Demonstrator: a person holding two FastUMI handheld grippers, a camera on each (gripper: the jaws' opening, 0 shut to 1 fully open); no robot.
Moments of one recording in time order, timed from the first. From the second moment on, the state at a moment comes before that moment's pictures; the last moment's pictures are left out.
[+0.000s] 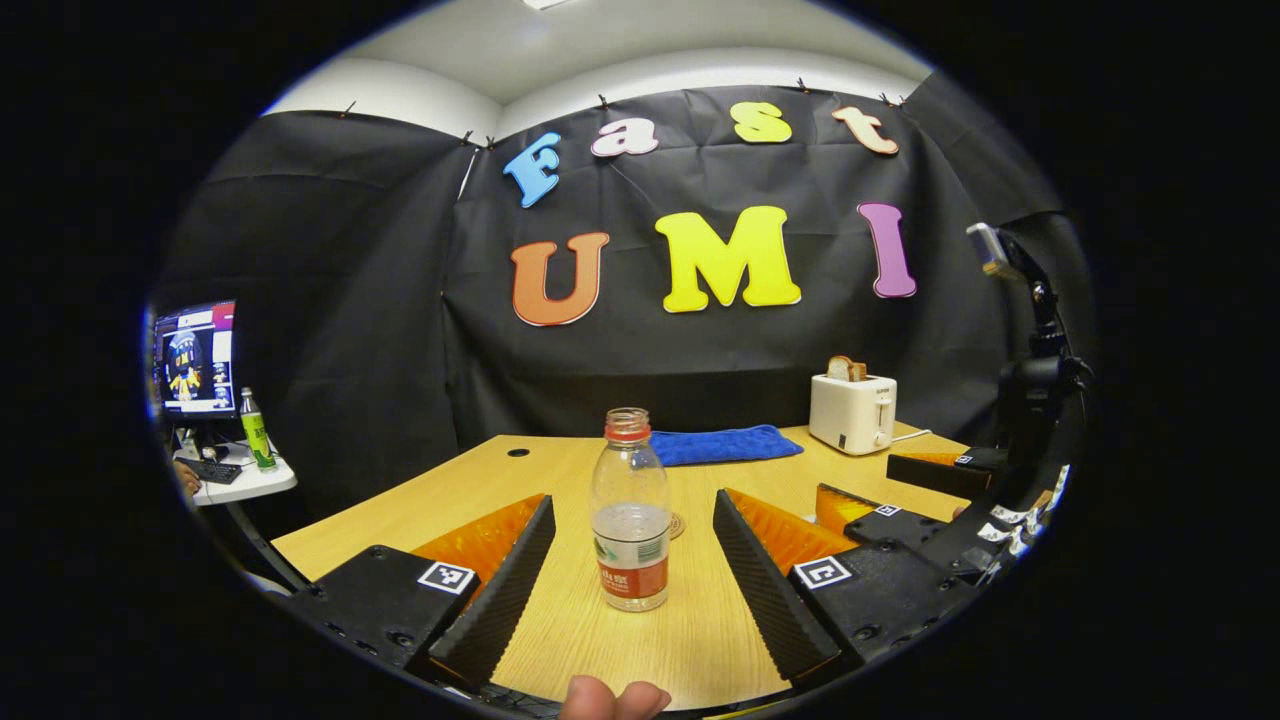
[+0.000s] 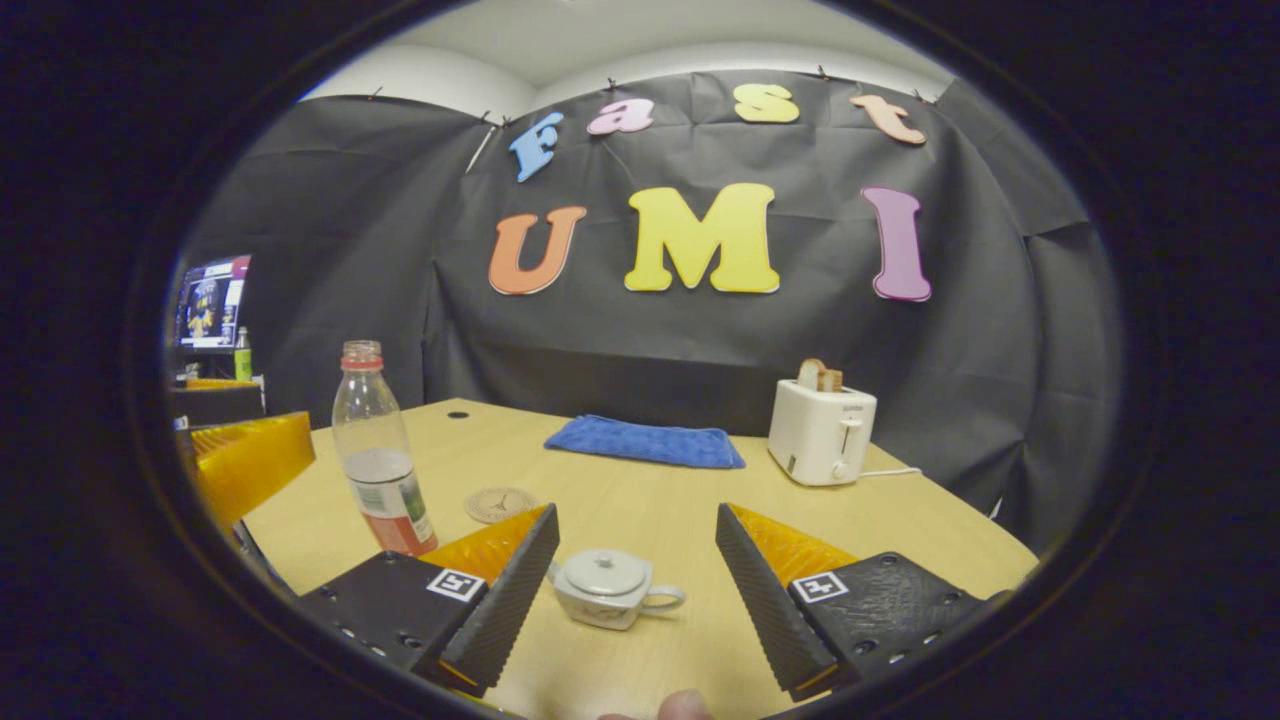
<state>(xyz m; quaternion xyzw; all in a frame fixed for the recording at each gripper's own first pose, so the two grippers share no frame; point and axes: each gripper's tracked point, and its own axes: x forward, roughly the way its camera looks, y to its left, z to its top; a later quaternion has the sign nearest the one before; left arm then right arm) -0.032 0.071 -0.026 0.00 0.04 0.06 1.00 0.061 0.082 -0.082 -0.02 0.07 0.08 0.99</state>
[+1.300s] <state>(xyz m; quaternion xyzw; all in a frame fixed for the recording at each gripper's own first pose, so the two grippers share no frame) -0.024 0.089 -0.071 -0.05 0.09 0.04 0.99 0.102 0.106 -0.125 -0.06 0.12 0.11 0.99</state>
